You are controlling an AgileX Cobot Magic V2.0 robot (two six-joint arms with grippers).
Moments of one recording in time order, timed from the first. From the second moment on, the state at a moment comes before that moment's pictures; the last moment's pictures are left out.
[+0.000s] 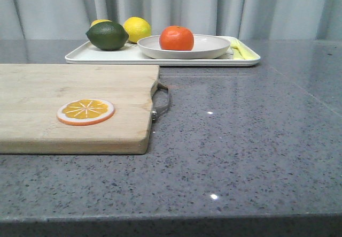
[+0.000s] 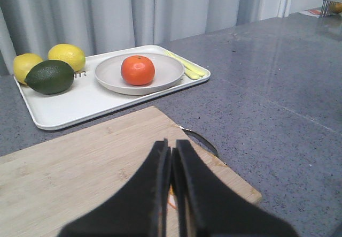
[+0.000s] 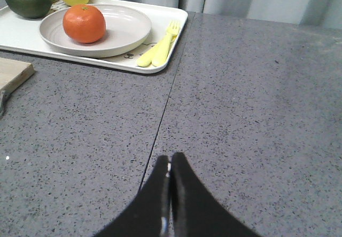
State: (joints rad) left arm -0.62 0.34 -0.44 -0.05 0.31 -0.03; right arm 0.11 0.42 -0.36 0.24 0.28 -0.24
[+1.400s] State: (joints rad) left arm -0.42 0.31 -0.31 -0.04 0.16 -0.03; right arm 0.11 0.34 -0.30 0.24 0.26 -0.24
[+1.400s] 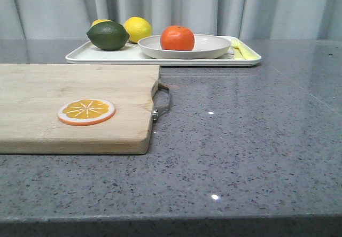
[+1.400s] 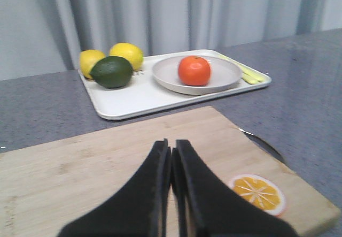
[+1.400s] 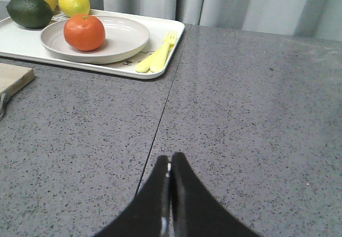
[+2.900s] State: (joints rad) left arm 0.05 0.00 0.00 -0.04 0.08 -0.03; right arm 0.11 0.34 -0.30 0.24 0.26 -0.24
